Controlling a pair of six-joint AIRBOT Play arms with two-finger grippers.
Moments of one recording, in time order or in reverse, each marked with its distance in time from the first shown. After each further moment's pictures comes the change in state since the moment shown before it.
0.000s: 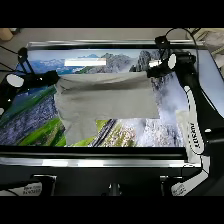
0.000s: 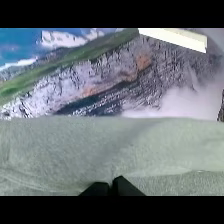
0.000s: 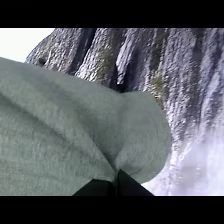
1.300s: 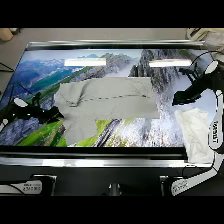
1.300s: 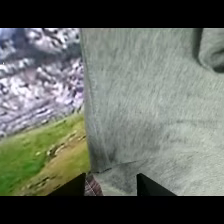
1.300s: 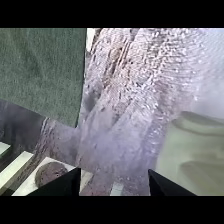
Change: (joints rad) left arm 0.180 -0.077 -0.317 0.037 -0.344 -0.025; right arm -0.366 0.010 -0.102 0.209 0.628 -0.315
